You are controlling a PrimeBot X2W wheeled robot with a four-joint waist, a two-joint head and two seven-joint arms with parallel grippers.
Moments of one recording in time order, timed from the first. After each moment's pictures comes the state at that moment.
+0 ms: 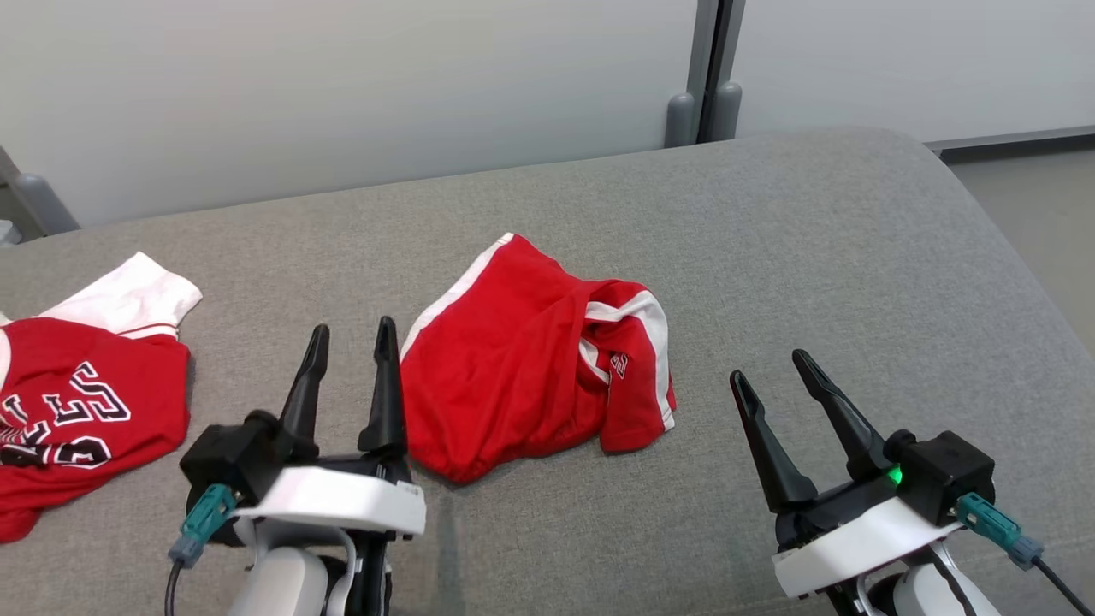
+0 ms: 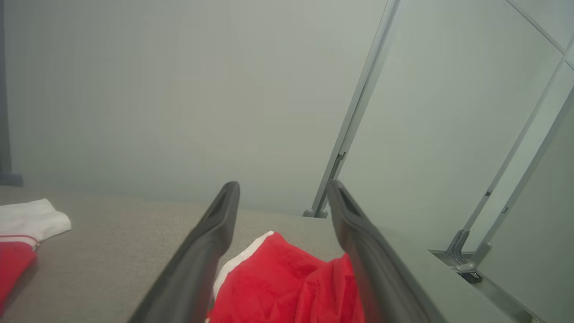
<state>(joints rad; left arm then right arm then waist) -0.17 0.04 -0.22 0.15 -0.47 0.11 -0.26 -0.15 -0.13 0.33 0.14 0.34 0.13 -0.25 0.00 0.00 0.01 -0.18</state>
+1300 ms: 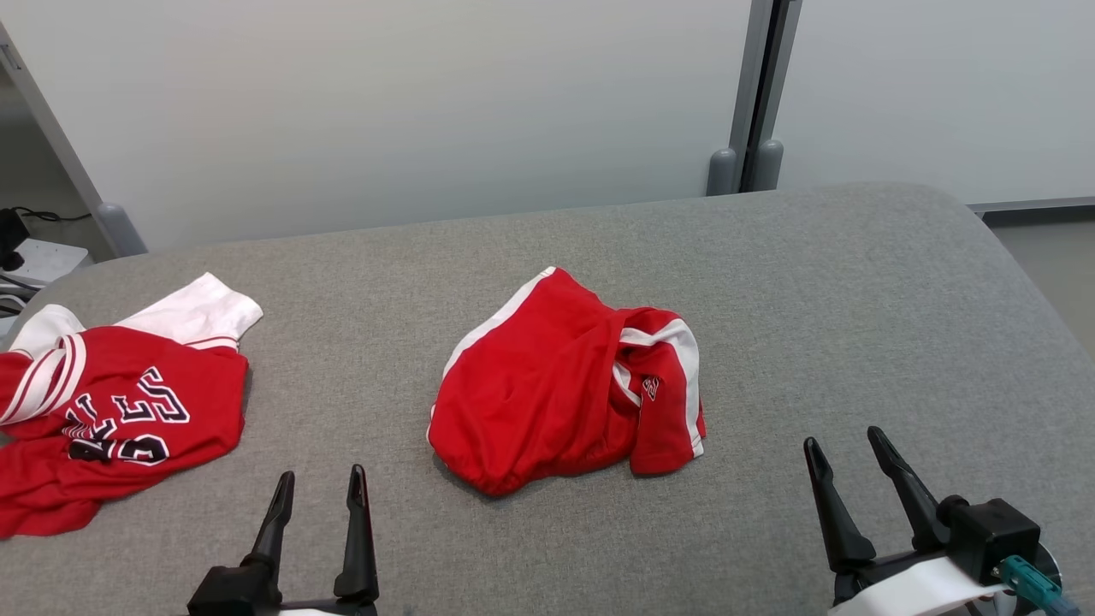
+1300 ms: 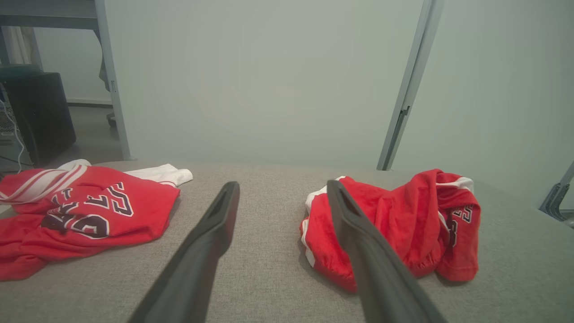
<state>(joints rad) 0.12 0.05 -0.14 0.09 -0.26 0.14 -0.26 -0.01 -0.11 0.17 0.20 0.26 0.13 -0.25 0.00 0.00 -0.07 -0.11</state>
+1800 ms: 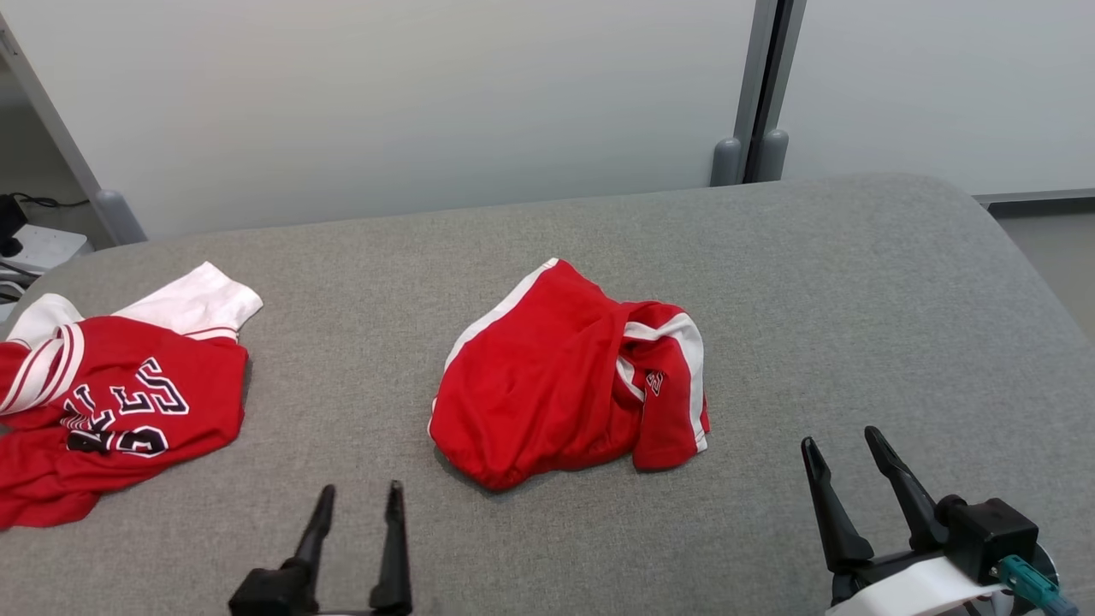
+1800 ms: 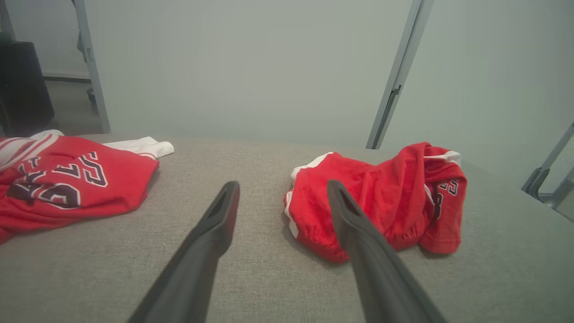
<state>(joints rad) 0.11 0.05 -0.20 0.13 -0.30 0.14 -0.26 -0.01 -0.11 0.17 0.20 0.26 0.13 -0.25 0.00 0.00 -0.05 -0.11</state>
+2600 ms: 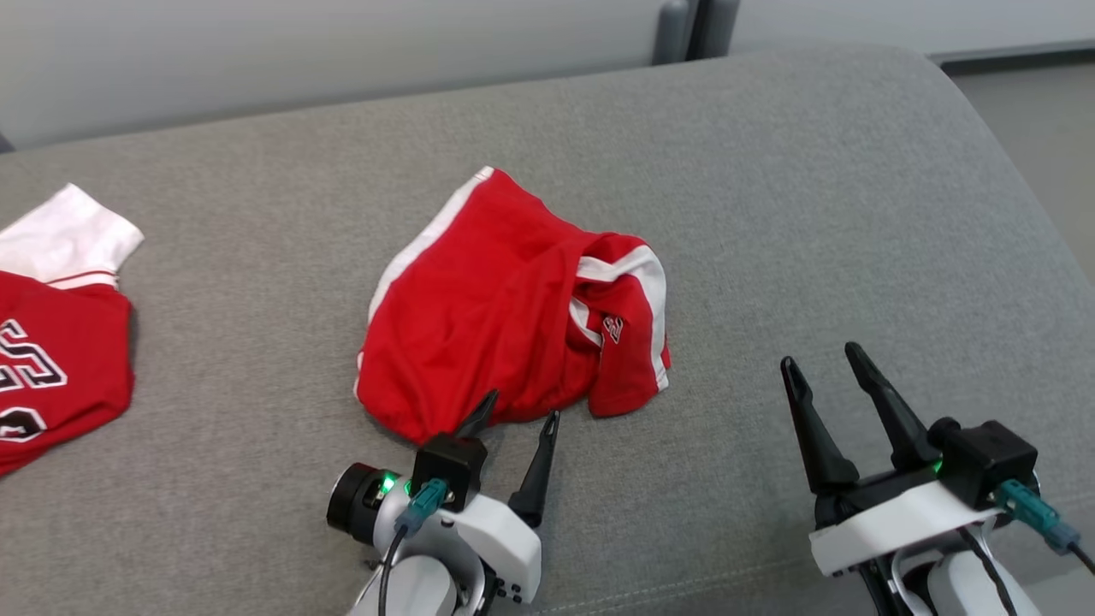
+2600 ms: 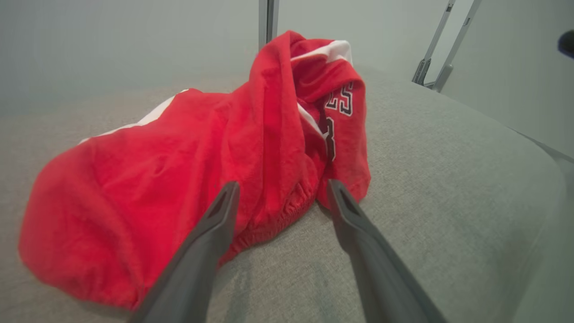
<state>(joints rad) -0.33 0.05 -0.65 0.51 -0.40 0.14 -0.26 -0.15 -0.13 0.24 0.19 0.32 0.13 -0.25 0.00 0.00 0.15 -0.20</state>
